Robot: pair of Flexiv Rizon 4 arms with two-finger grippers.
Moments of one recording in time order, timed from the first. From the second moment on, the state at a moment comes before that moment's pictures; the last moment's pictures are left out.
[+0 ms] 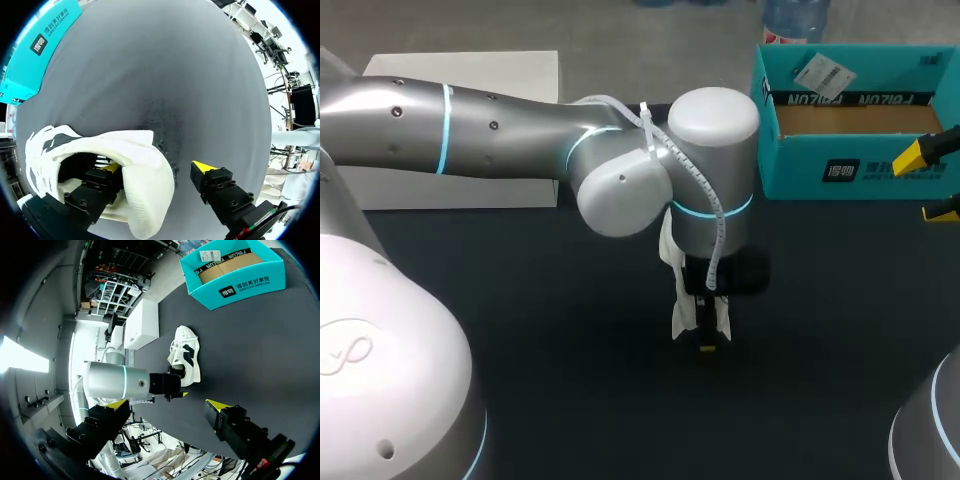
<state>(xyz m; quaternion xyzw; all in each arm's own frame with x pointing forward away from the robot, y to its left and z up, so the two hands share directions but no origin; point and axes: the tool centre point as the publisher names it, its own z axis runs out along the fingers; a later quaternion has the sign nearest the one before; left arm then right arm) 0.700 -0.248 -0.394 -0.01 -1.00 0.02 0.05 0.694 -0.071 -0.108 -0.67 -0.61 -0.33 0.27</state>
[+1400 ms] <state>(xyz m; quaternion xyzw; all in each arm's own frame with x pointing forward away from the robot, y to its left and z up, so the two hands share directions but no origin) 0.679 -0.230 -0.251 -0.07 -0.99 0.02 0.10 0.694 -0.071 -0.108 -0.67 -0.61 -0.33 0.27</state>
